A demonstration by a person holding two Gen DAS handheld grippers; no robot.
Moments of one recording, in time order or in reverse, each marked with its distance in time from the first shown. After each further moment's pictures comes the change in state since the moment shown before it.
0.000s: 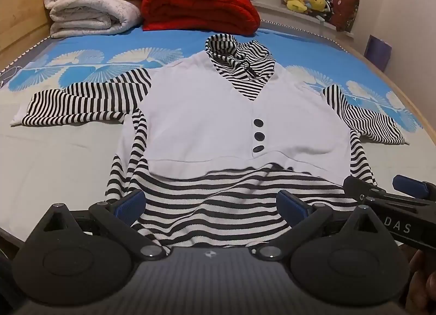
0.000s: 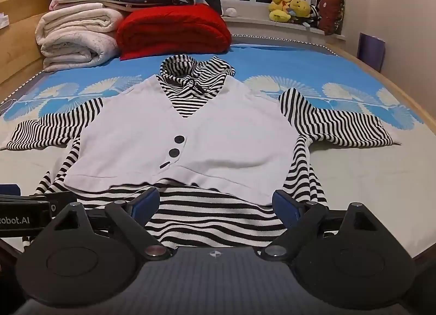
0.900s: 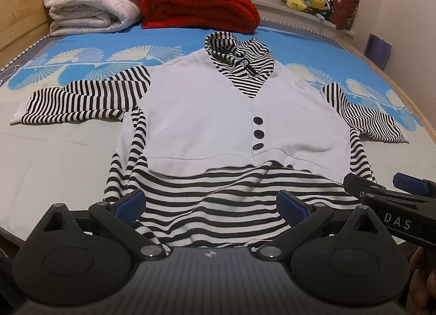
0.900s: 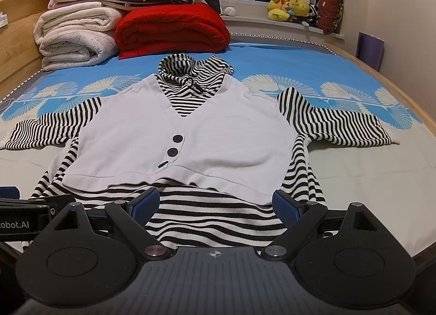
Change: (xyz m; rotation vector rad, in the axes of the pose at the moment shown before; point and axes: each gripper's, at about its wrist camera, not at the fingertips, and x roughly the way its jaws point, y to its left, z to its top) left arm 0.001 0.001 0.000 -0.001 0.000 -0.001; right arm -0.001 -0.001 0.000 -0.005 0.001 -0.005
